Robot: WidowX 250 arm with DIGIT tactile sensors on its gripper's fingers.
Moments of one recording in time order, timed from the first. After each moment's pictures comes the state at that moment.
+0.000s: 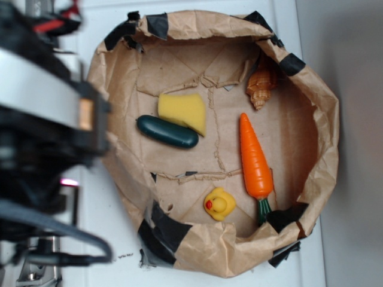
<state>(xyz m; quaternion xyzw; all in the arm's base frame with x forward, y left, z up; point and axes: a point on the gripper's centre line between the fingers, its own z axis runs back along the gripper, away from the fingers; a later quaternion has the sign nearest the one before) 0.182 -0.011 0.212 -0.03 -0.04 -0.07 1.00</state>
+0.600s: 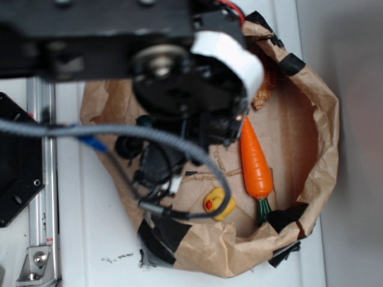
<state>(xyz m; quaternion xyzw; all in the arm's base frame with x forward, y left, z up) 0.244 0.011 0.152 -0.05 -0.05 -0.17 0.98</state>
